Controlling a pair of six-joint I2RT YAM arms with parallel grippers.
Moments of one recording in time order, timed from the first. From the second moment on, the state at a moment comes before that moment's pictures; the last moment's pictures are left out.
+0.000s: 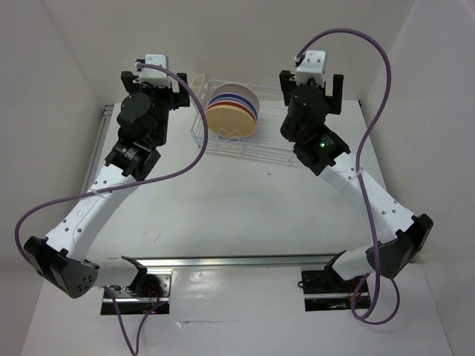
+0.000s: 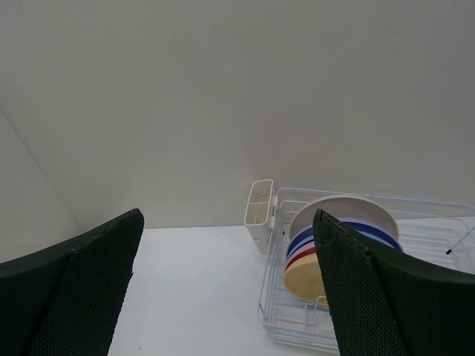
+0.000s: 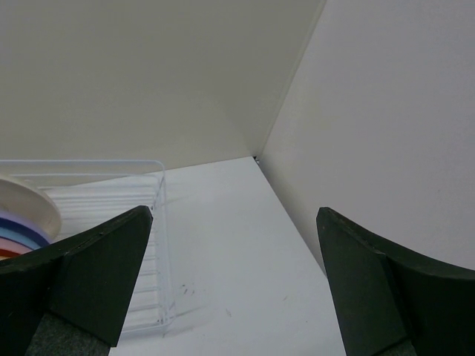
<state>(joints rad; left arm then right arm) -0.48 1.30 1.43 0.10 -0.51 0.15 0.64 1.41 1.56 -0.02 1.08 -0.33</state>
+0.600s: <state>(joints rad) -0.47 1.31 1.43 0.11 -0.51 0.15 0.63 1.39 1.53 0.00 1.07 -0.36</state>
